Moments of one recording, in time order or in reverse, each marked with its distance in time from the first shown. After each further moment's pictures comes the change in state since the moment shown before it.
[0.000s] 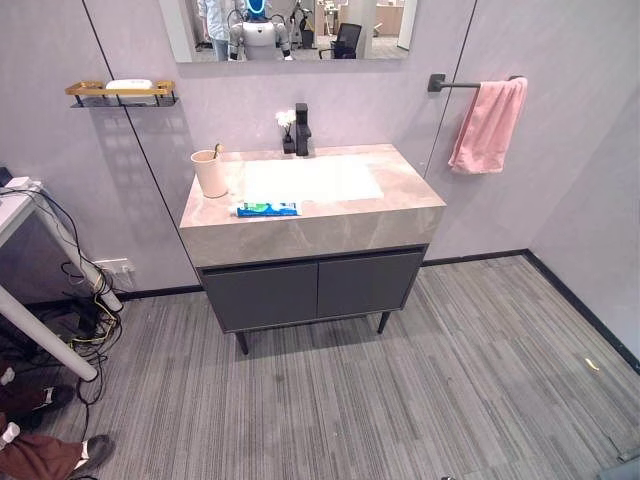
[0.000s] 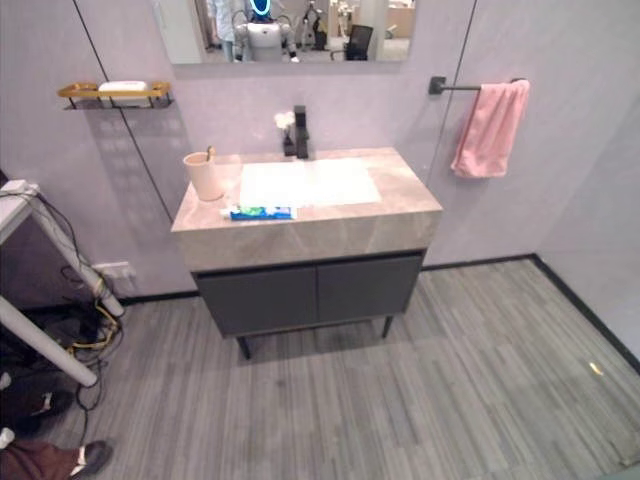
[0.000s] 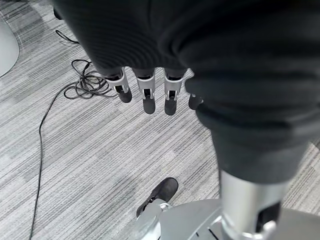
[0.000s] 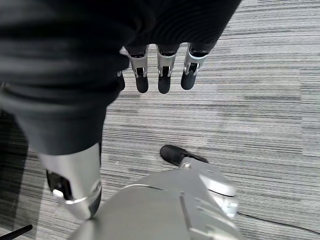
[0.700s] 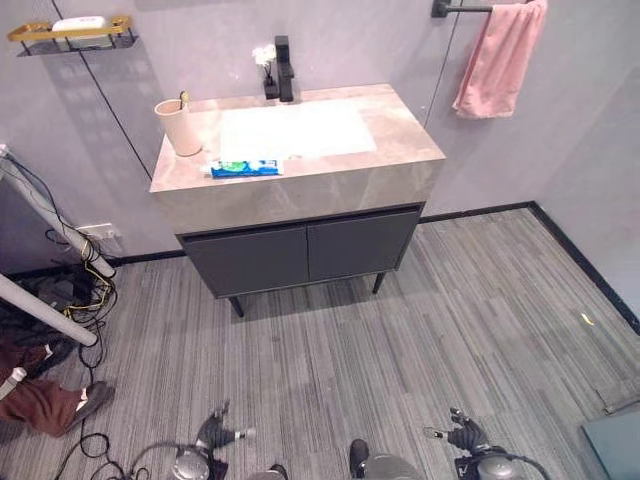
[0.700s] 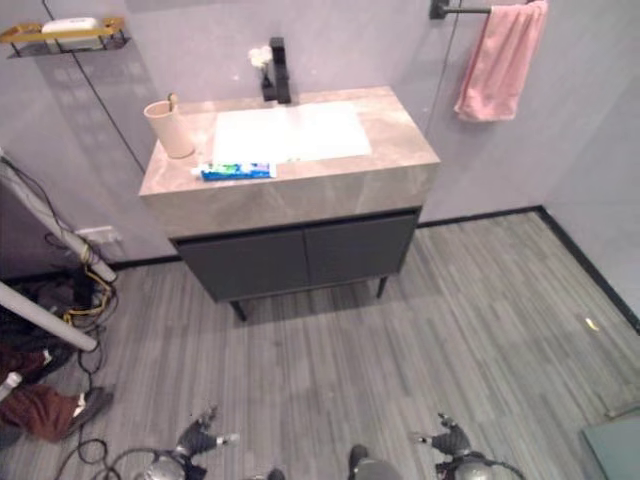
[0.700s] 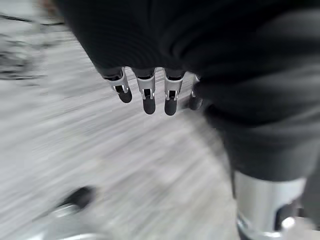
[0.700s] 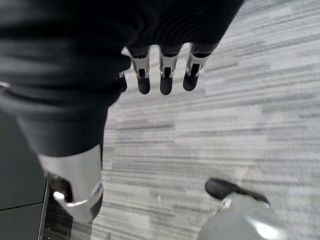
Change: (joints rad) left arm -0.031 0.040 0.054 -0.333 -0.207 -0.054 0.052; right arm -0.025 -0.082 -0.048 -0.327 0.110 -0.048 -0.095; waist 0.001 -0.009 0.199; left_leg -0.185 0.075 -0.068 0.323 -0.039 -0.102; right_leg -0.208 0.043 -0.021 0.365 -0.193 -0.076
